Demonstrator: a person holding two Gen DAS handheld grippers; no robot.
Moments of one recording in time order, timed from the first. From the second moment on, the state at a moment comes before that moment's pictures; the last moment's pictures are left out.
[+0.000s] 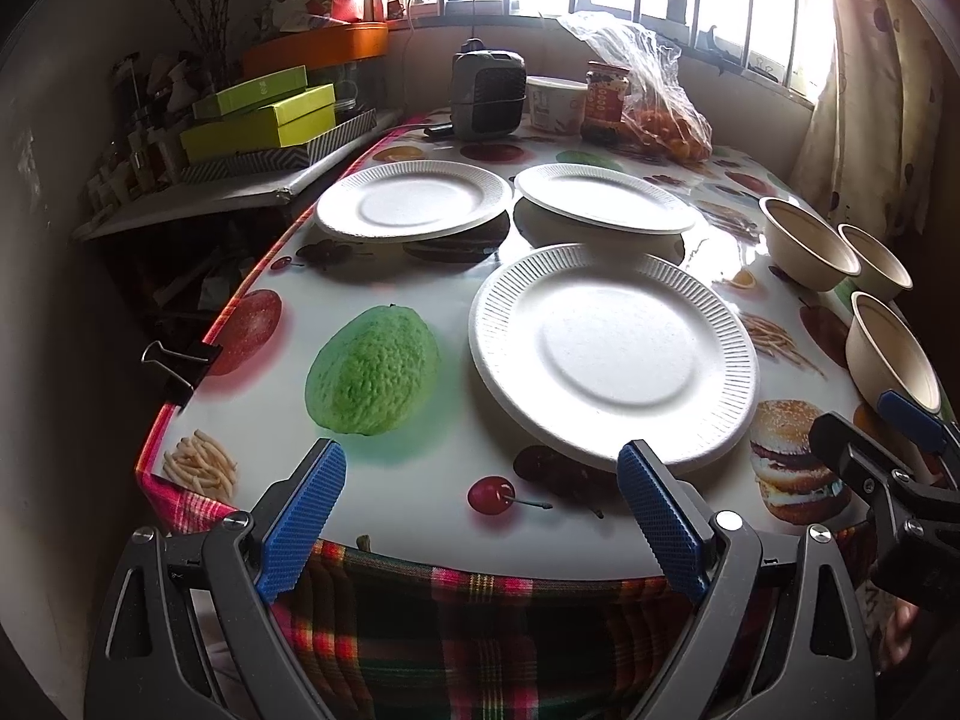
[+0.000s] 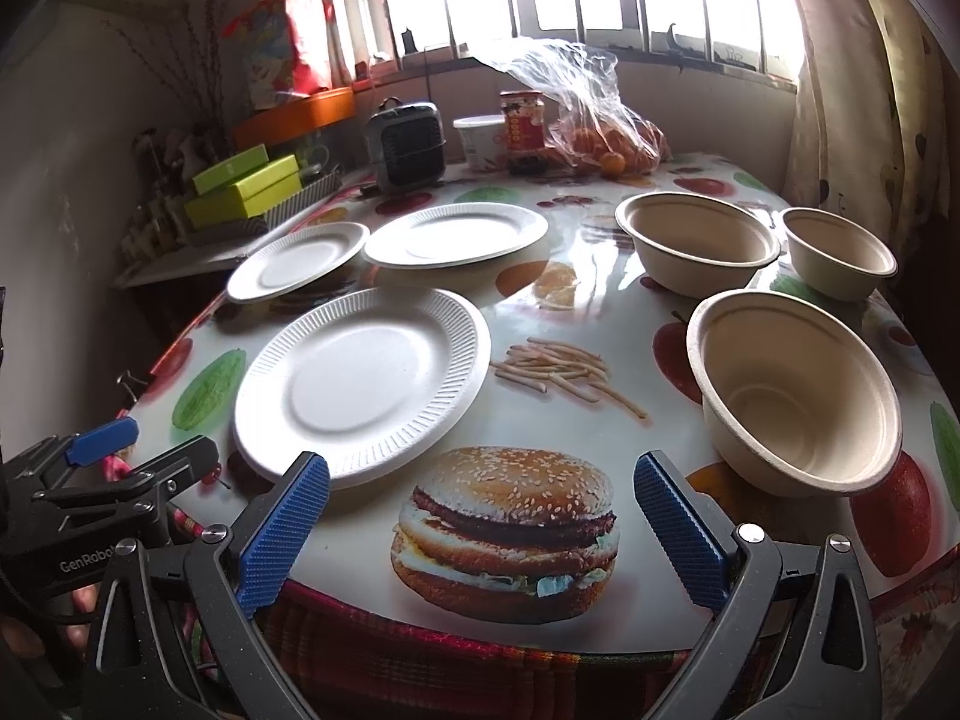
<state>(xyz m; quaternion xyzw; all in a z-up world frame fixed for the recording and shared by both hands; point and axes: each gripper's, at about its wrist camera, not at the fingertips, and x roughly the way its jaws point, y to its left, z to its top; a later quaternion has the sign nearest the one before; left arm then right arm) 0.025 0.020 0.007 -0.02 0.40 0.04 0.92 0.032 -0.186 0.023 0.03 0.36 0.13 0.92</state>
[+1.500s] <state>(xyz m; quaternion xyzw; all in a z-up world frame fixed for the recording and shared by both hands) 0.064 0.039 0.022 -0.04 0.40 0.04 0.91 0.066 -0.181 0.044 0.03 0.35 0.14 0.93</state>
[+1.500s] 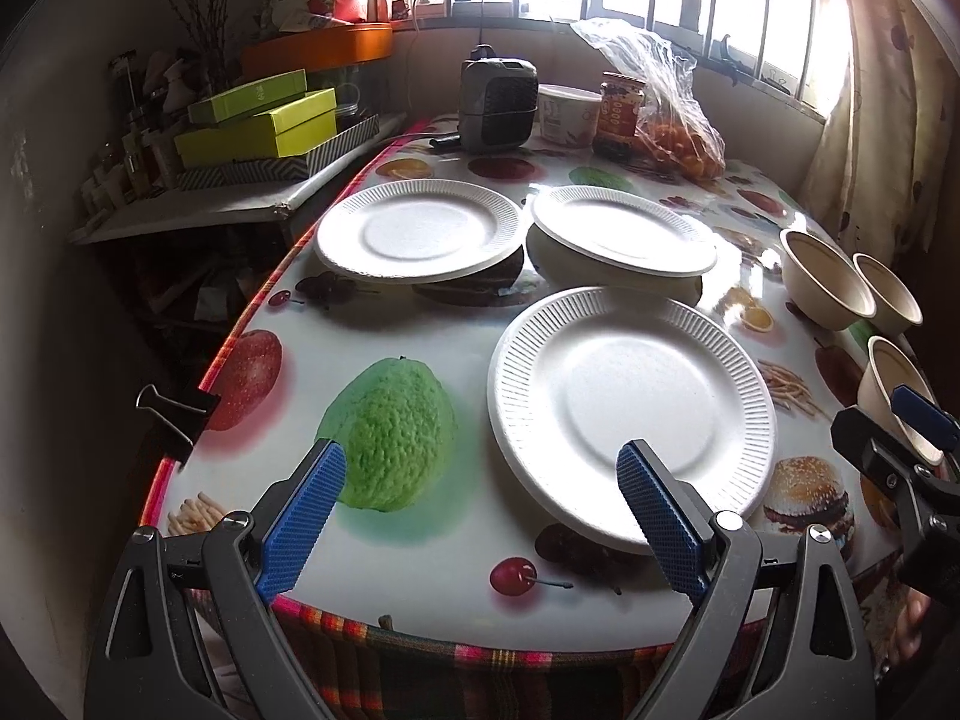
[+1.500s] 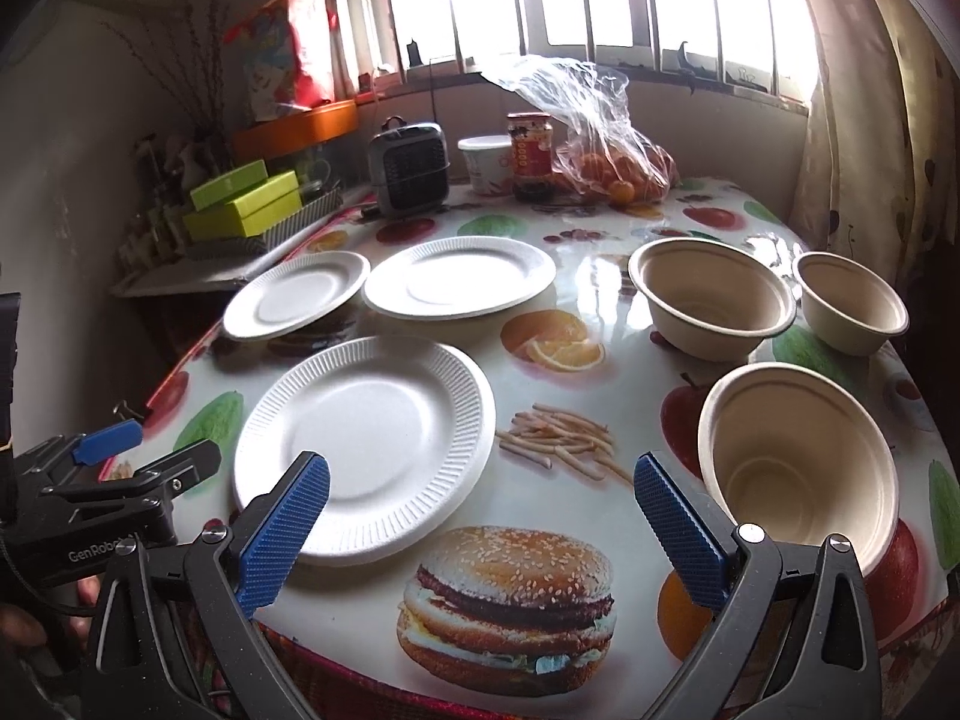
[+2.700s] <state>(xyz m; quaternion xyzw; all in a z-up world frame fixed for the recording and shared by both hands) 0.191 0.194 0.053 -0.11 0.42 0.09 0.89 0.246 -0.008 0.128 -0.04 0.40 0.29 0.87</state>
